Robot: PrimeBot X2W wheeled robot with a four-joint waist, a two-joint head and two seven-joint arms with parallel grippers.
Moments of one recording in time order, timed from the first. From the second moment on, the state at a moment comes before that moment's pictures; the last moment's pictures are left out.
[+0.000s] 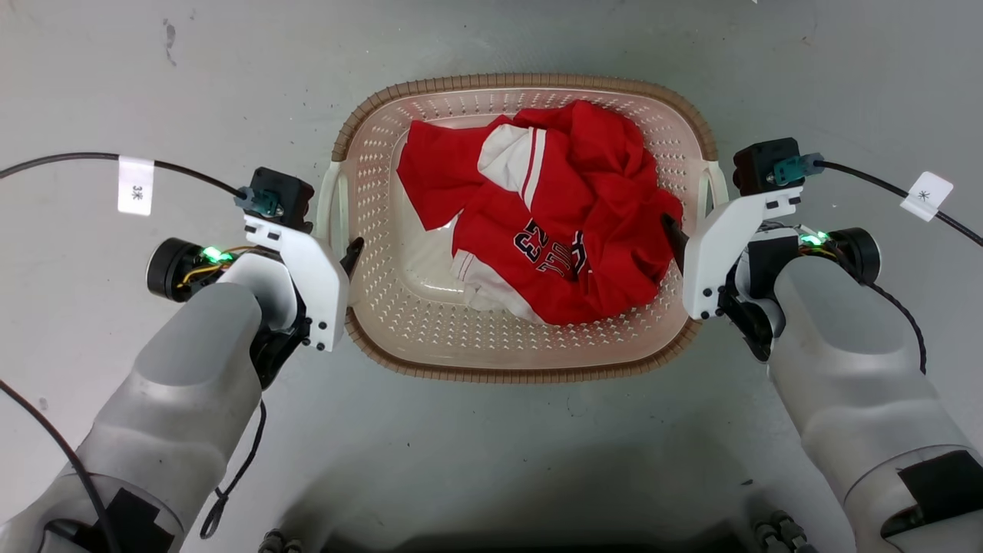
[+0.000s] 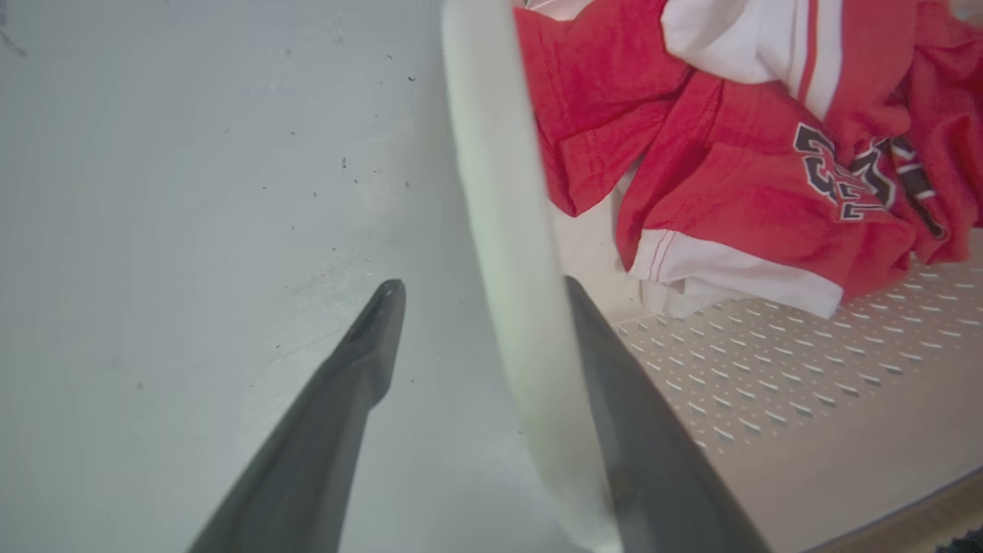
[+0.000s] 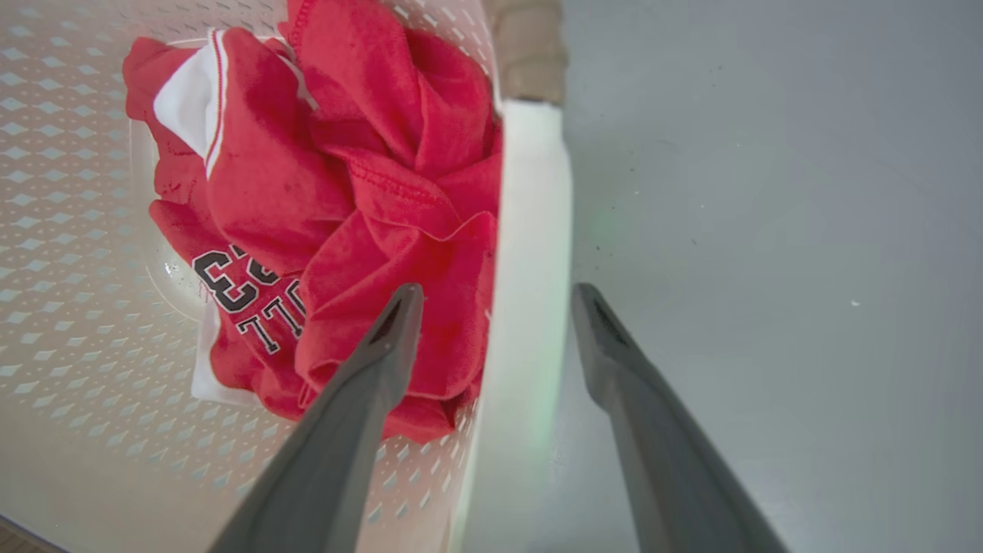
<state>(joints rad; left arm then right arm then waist) -0.91 0.33 -0.79 0.97 -0.70 -0.13 0.08 -0.95 -0.05 0.25 1.18 0.26 0.13 0.09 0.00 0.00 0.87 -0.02</state>
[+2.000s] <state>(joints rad) -0.74 0.52 -1.24 0.74 -1.38 -0.13 0.66 -0.79 -0.05 0.69 1.17 0.69 0.13 0.86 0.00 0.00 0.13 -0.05</state>
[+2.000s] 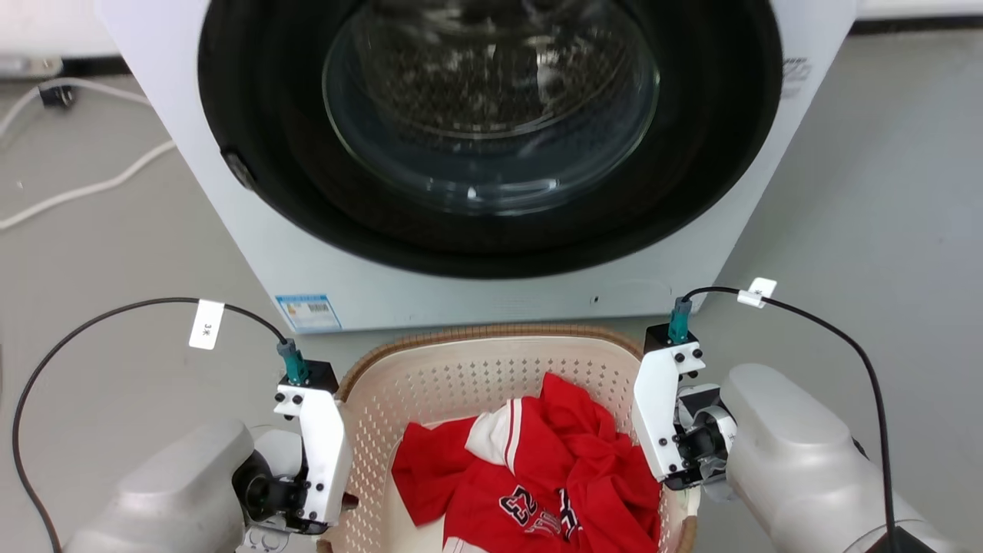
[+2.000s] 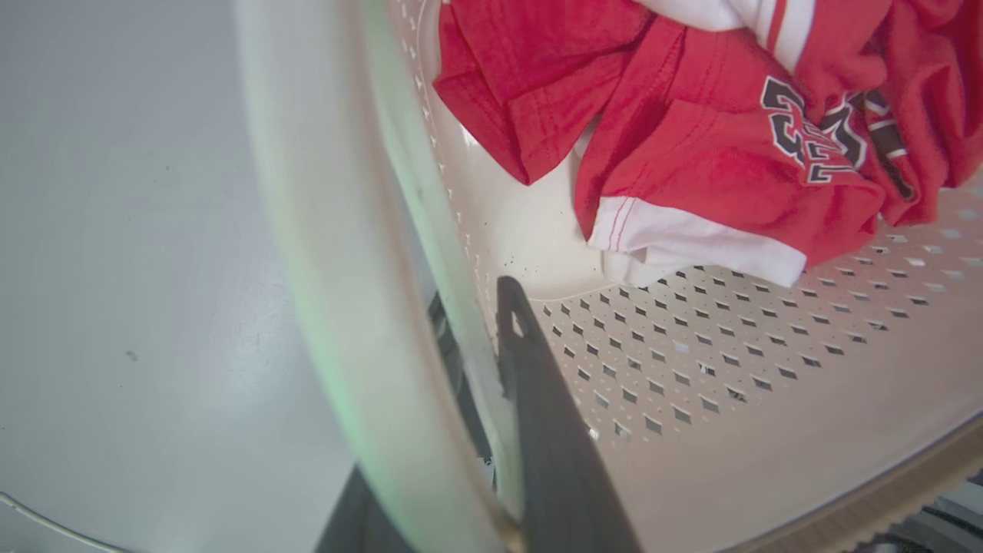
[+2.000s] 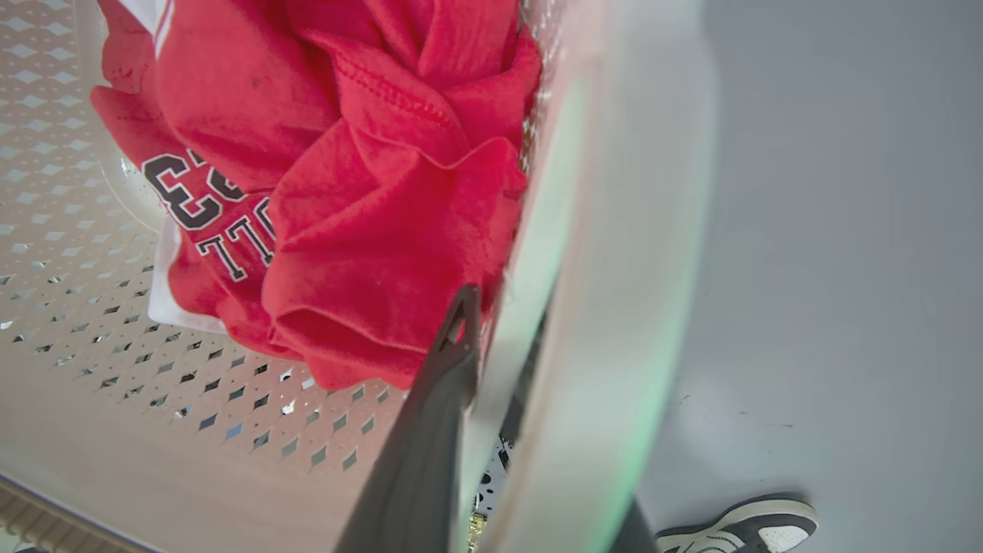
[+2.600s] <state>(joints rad) -0.71 0.52 -1.25 0.71 -1.46 -0.12 0.80 -0.79 -0.05 0.76 1.15 0.72 0.13 0.96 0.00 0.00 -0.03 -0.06</state>
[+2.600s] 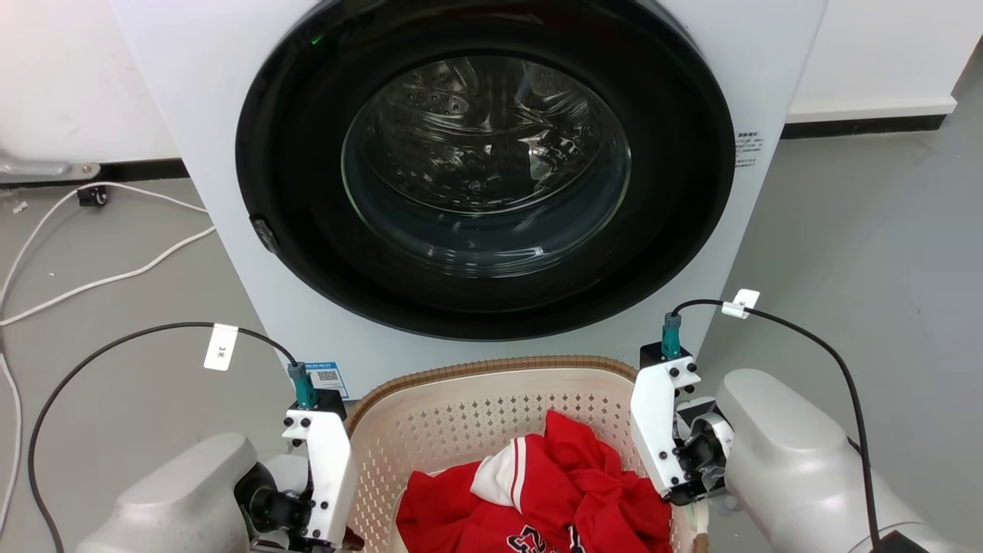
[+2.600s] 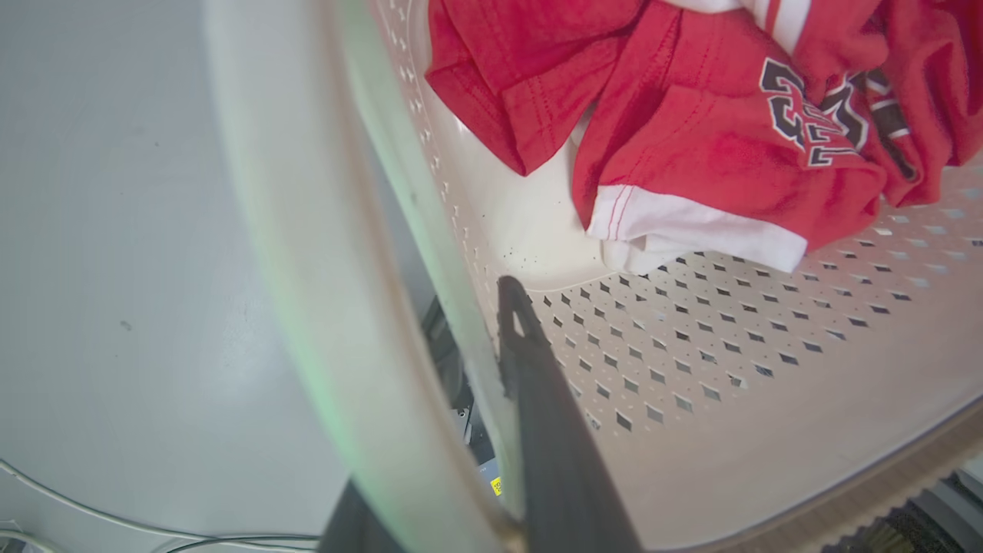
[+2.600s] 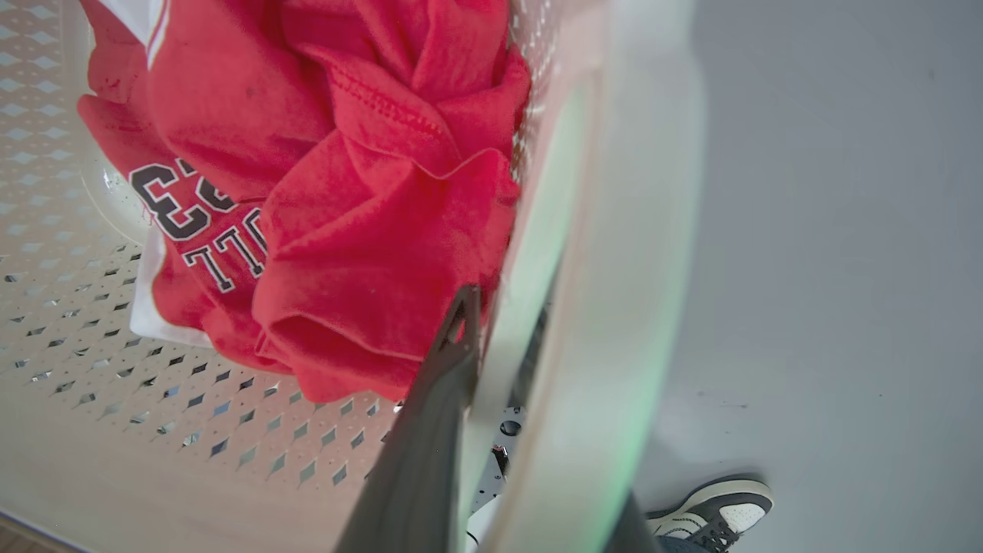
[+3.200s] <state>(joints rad) -0.72 0.53 -1.26 0.71 -1.47 -0.12 0.82 -0.79 -0.05 0.76 1.18 0.77 0.13 0.94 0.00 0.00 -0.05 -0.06</state>
